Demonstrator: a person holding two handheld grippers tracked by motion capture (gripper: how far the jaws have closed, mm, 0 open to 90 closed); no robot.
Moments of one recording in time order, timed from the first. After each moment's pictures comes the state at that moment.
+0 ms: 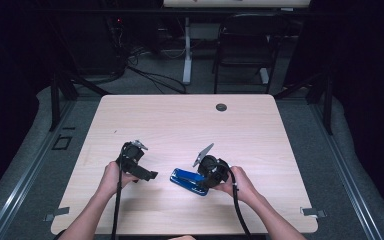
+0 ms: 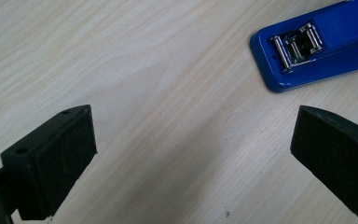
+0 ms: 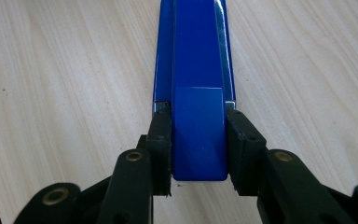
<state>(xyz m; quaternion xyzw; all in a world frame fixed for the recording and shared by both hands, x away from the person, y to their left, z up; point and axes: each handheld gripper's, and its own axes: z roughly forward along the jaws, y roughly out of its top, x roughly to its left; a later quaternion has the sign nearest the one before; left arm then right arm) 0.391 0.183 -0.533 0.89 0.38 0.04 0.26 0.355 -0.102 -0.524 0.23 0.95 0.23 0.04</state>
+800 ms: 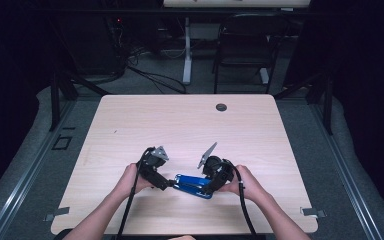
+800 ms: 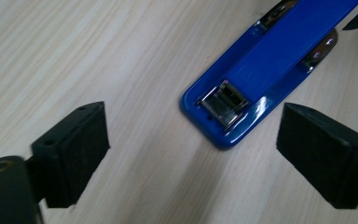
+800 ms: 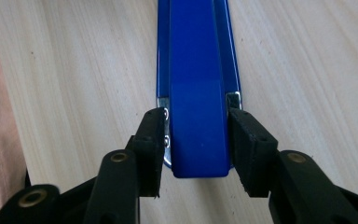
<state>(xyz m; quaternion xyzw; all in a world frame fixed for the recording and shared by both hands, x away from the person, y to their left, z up) 0.377 0.126 -0.540 0.92 0.24 0.02 0.30 0.358 -0.116 -0.523 0.20 0.96 0.20 -0.01</state>
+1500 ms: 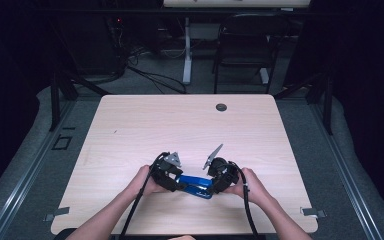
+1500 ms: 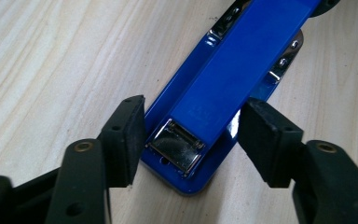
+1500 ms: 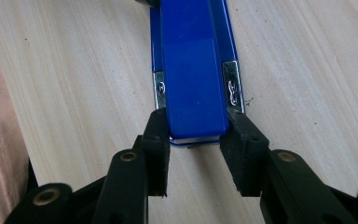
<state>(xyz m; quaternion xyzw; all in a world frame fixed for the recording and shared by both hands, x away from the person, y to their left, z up) 0.375 0.093 -0.557 0.94 0.16 0.00 0.31 0.352 -0.129 -0.526 0.23 0.95 0.20 -0.02</state>
